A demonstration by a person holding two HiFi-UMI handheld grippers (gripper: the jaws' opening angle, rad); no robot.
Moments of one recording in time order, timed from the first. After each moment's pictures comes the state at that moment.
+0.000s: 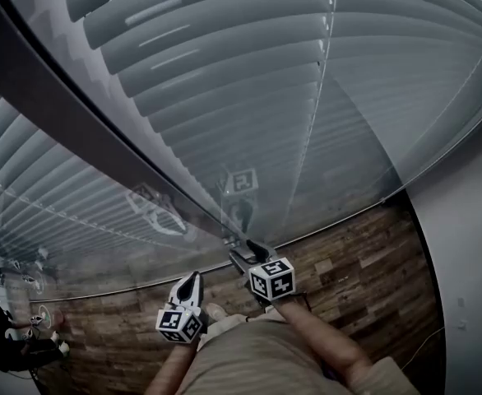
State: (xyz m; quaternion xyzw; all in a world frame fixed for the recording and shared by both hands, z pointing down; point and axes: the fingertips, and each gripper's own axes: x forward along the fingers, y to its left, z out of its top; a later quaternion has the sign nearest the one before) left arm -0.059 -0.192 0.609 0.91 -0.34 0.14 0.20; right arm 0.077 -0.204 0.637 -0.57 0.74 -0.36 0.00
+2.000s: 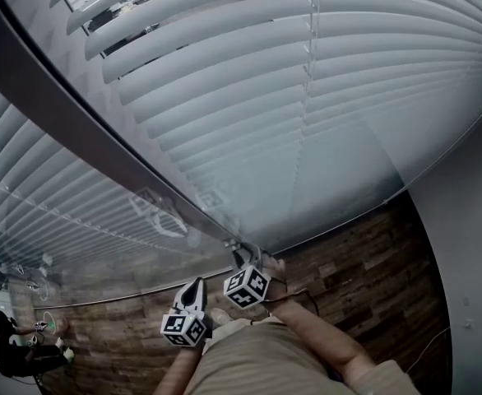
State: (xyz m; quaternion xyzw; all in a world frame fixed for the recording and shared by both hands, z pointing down) left arm -0.065 -0.184 0.621 0.90 -0.35 0.14 0.22; right arm 0.065 -0.212 0.656 -0.58 0.73 -0.17 -0.32
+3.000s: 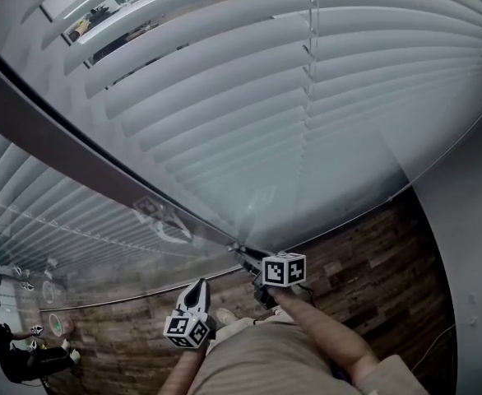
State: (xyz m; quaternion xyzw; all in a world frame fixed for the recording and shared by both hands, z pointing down) left arm -0.059 -0.193 0.624 0.90 -0.35 0.14 0.21; right arm 0.077 -0.218 0.653 -0.49 0.71 -0.49 0.11
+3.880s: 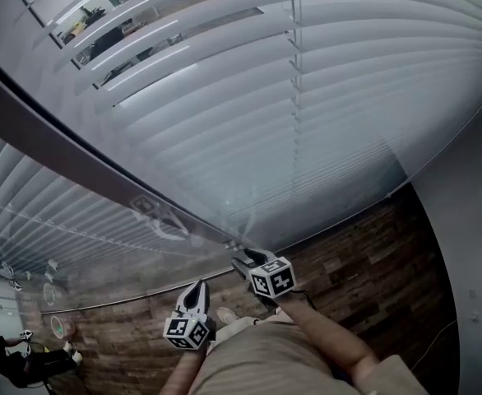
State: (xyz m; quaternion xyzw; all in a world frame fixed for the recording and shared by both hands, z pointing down) left arm -0.063 -0.185 0.623 0.90 -0.35 0.15 0.22; right arm 0.061 -0.201 0.667 -0.52 0.76 -0.39 -0.03
